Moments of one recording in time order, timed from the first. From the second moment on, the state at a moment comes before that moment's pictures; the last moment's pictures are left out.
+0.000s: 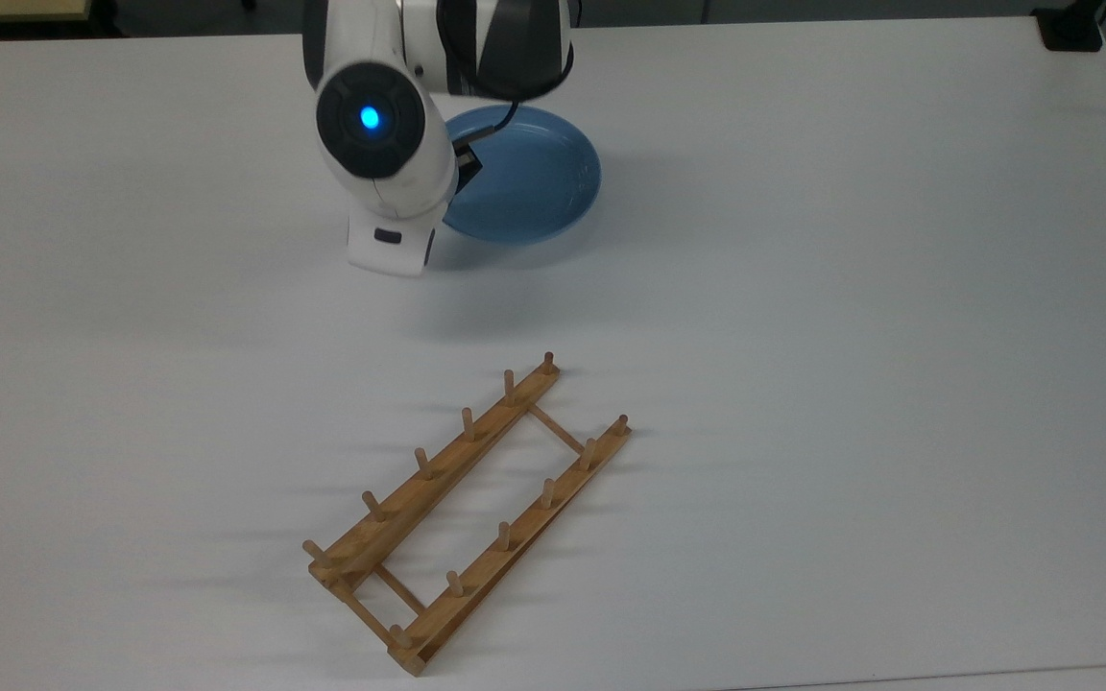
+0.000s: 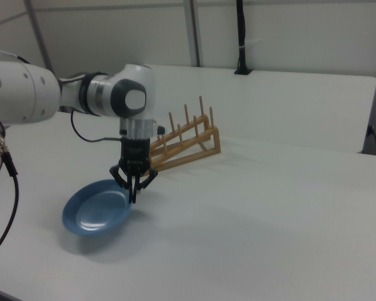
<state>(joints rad) -0.03 0.42 0.03 -1.61 -0.06 1.59 -0.61</state>
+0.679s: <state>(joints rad) -0.03 0.49 0.03 -1.62 -0.10 1.59 -0.60</state>
